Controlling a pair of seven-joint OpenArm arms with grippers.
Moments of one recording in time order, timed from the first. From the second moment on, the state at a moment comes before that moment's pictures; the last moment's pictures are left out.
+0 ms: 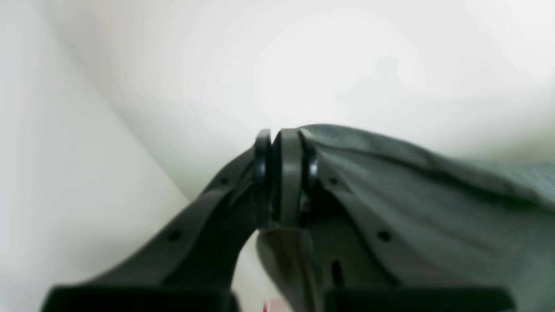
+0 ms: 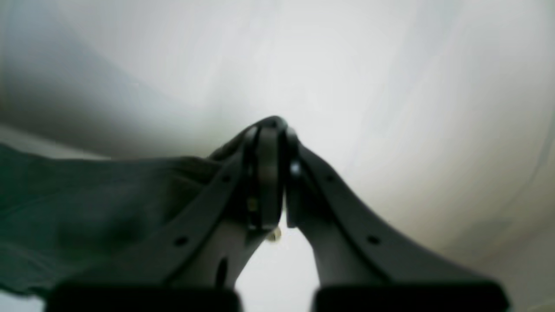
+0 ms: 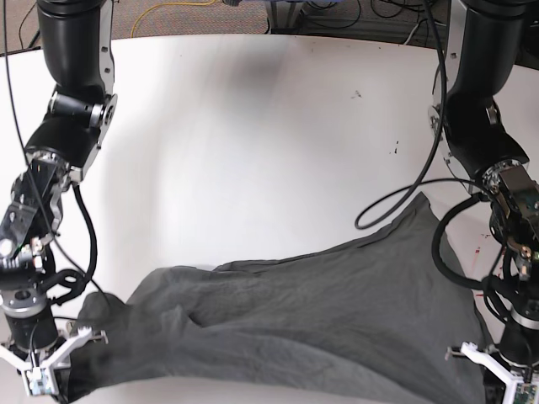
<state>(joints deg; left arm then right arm) -40.0 -13.6 -12.3 106.6 -0.9 -26.7 51.5 35.6 20.9 11.9 105.2 1.7 25.1 -49.8</state>
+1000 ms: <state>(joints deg) -3.7 -13.5 -19.5 113.8 -0.5 -29.1 51.3 -0.3 10.8 30.8 114.0 0.9 35.5 -53.5</state>
